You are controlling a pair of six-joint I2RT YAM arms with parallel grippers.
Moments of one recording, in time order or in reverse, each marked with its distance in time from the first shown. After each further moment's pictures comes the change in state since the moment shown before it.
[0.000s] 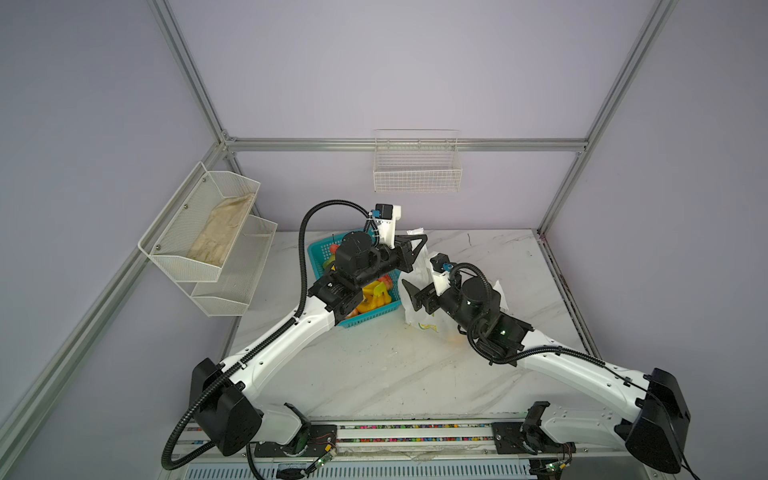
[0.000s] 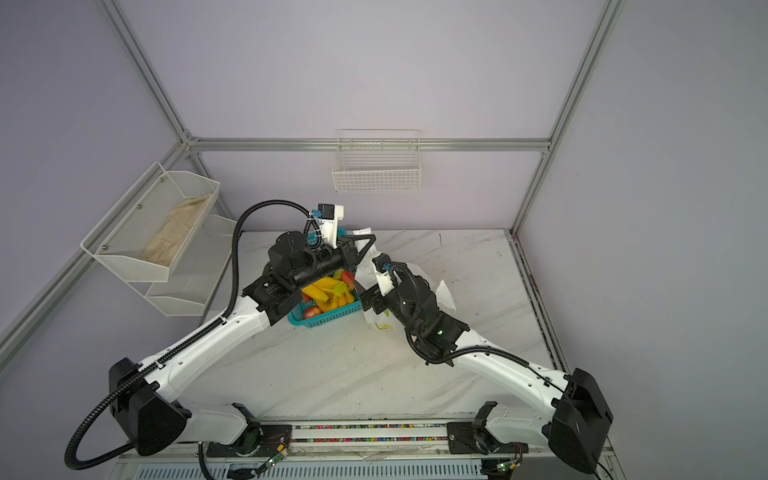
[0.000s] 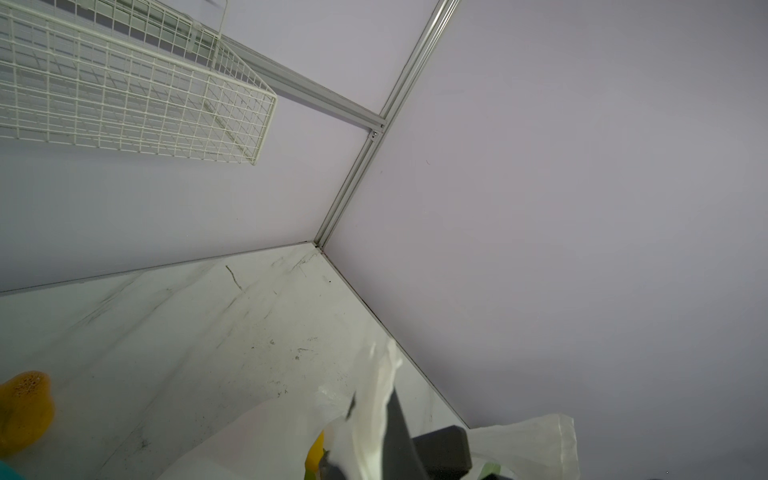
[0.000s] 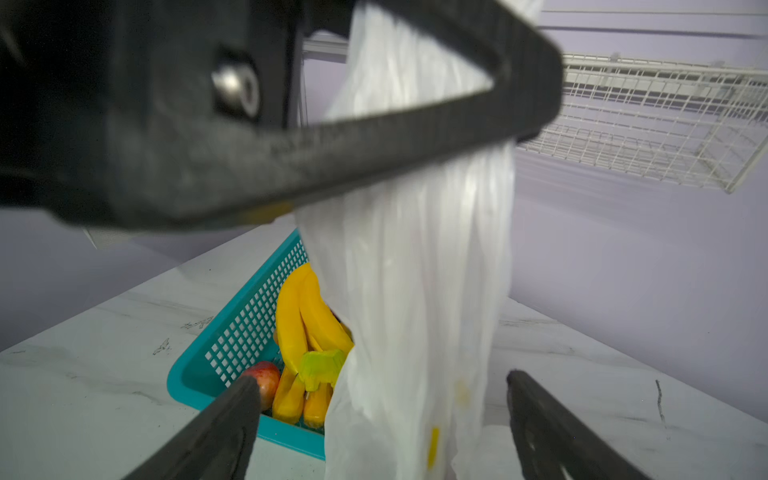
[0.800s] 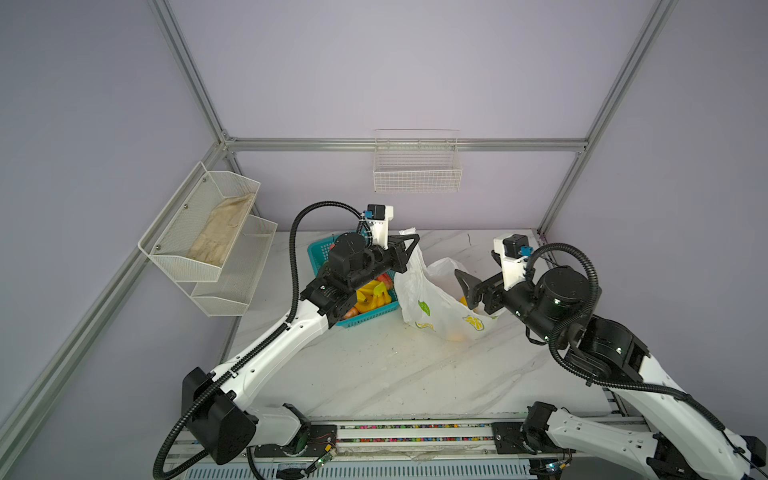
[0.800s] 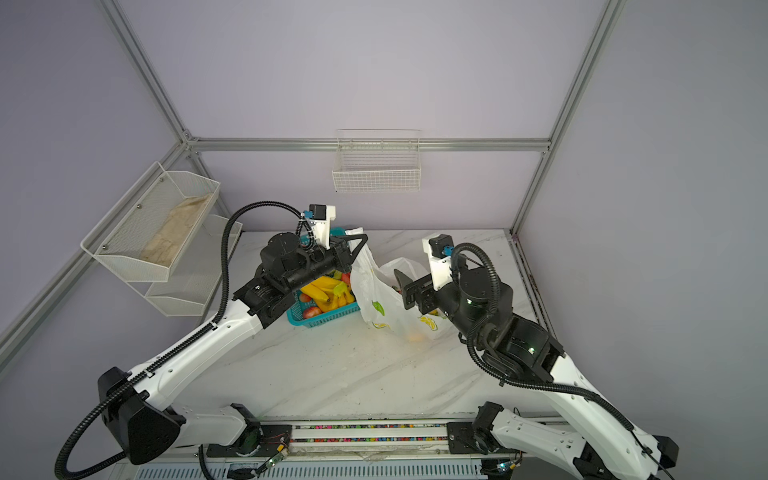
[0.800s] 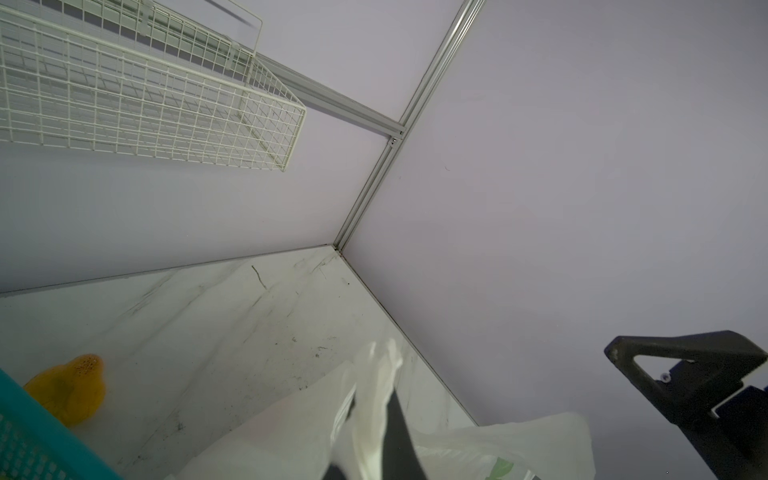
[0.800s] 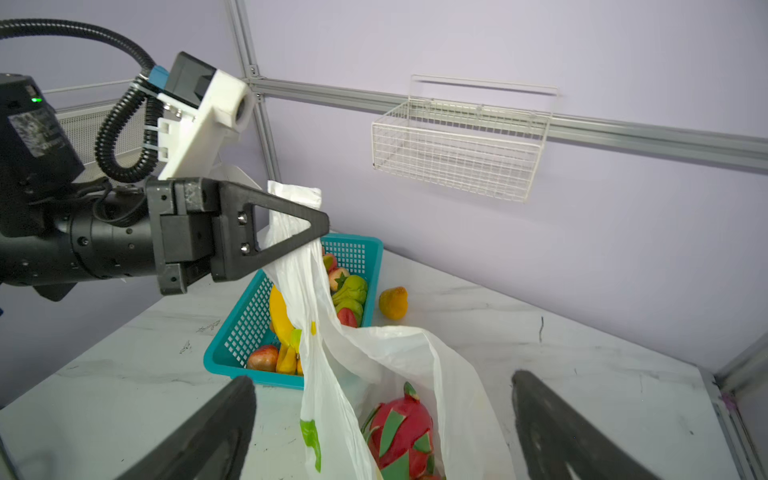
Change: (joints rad) left arm 0.015 -0.049 -0.017 -0.051 -0.045 0.022; right arm -0.001 -0.320 0.355 -0.747 0.145 0.154
